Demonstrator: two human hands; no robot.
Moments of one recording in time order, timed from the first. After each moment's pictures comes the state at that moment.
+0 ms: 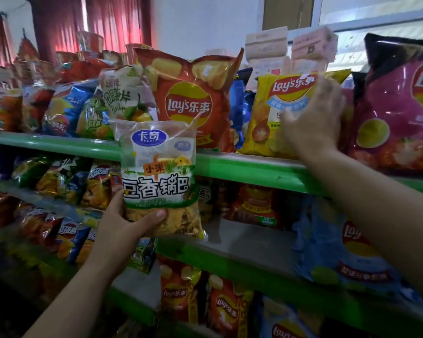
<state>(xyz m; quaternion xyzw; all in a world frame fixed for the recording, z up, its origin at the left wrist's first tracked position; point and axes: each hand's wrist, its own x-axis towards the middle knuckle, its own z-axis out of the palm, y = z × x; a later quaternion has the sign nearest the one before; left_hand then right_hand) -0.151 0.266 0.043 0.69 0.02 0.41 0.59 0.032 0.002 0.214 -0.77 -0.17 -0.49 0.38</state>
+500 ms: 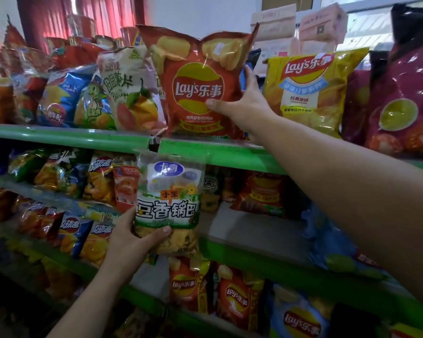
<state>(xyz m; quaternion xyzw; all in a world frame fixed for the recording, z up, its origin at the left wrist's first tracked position) -0.135 0.301 -0.012 0.72 0.05 0.38 0.58 0.017 0.113 0.222 -0.72 -0.33 -0.12 0.60</state>
